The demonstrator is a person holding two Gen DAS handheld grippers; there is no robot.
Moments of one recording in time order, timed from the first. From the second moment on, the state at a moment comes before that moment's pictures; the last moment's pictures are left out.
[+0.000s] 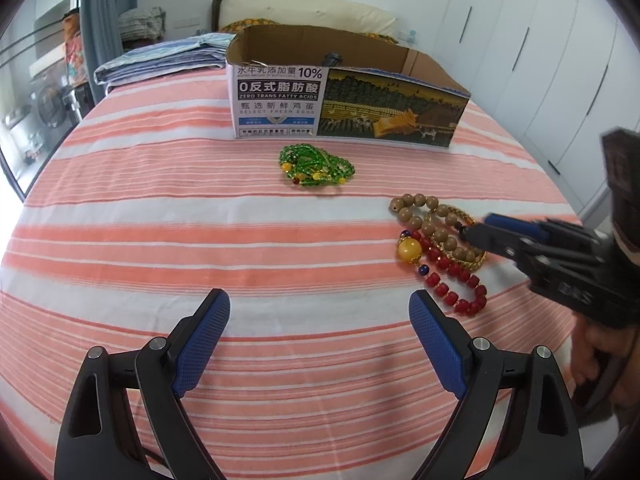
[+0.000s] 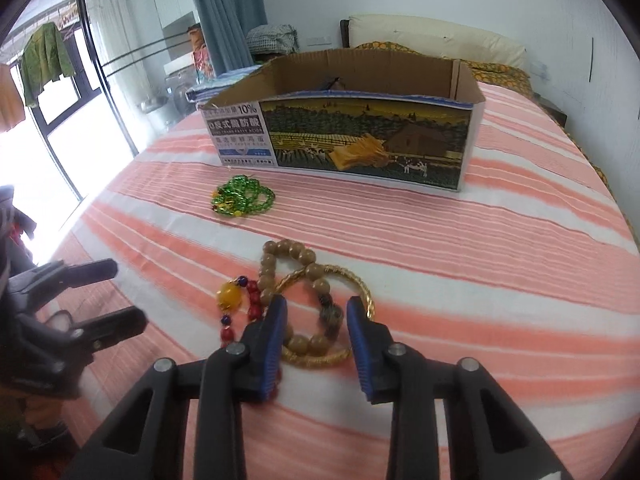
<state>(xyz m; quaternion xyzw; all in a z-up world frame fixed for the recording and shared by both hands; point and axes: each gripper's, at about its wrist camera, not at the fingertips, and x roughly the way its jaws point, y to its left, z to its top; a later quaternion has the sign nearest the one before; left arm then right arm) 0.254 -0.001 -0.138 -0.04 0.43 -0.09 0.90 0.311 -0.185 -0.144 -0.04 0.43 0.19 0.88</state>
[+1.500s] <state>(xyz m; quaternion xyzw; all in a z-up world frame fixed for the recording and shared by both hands) 0.284 -0.011 -0.070 -0.06 0.37 -0.17 0.91 0.265 -0.262 -0.059 0.05 0.37 0.16 0.91</state>
